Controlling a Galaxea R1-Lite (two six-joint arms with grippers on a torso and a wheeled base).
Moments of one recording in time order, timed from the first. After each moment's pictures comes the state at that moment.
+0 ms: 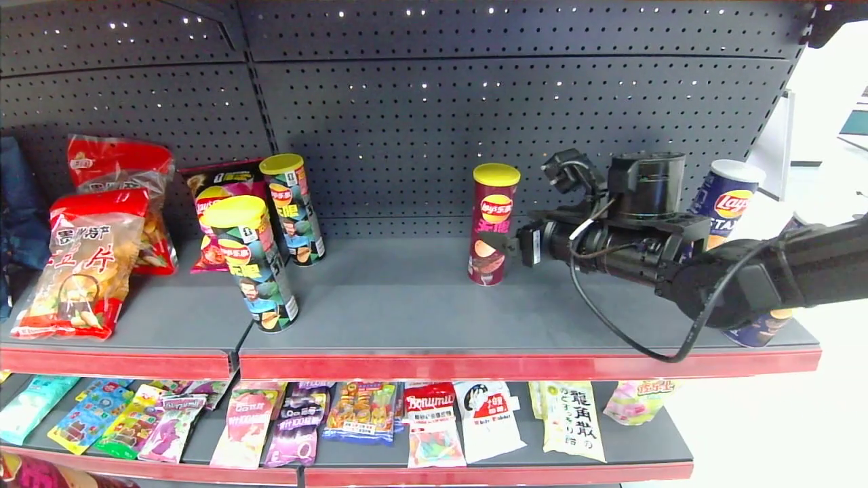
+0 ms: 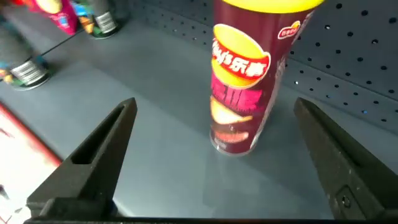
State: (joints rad) left arm 0.11 0.29 -0.36 0.12 -0.27 0.14; right arm 0.46 1.94 -1.12 -0.59 0.13 -0.06
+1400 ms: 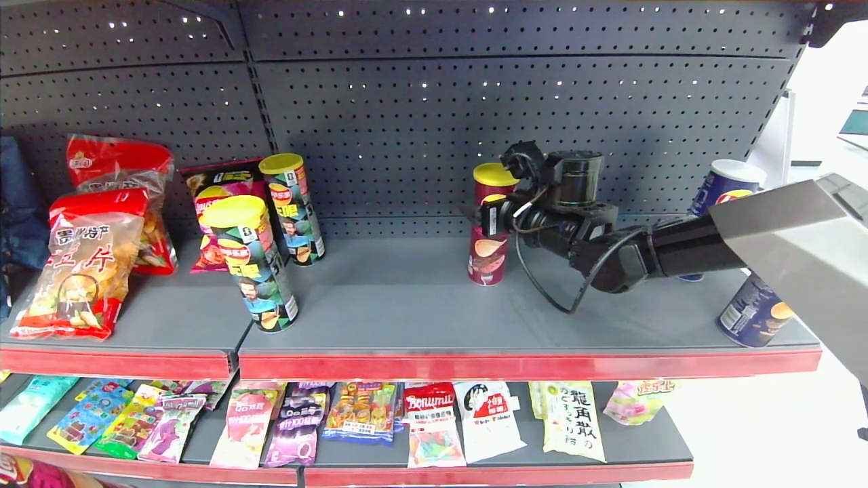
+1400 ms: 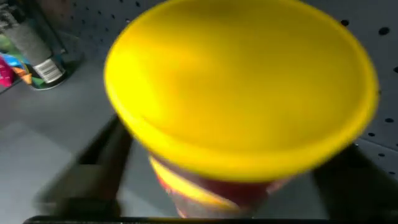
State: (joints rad) left arm 0.11 0.30 -0.34 0.12 -0.27 0.14; right arm 0.47 2.24 -1.51 -0.60 0.00 -0.04
